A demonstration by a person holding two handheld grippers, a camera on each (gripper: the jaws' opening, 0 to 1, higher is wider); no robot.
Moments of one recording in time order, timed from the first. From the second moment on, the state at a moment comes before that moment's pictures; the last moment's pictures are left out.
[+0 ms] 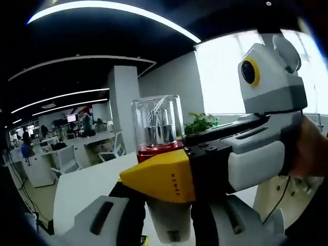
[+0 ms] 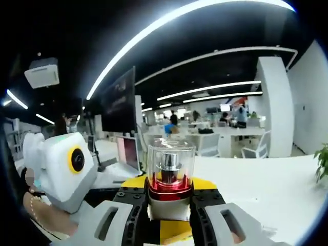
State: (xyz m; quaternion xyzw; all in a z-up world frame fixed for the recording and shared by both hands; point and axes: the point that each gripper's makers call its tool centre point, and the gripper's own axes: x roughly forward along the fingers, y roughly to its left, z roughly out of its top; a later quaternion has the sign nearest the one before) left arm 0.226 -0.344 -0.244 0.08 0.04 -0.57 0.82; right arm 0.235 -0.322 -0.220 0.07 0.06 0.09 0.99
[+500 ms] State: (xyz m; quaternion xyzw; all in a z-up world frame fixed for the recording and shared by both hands) left arm 0.186 -0.340 -0.263 -0.03 0.12 -0.71 0.69; right arm 0.202 -0.303 -0.233 0.08 0.11 0.23 0.96
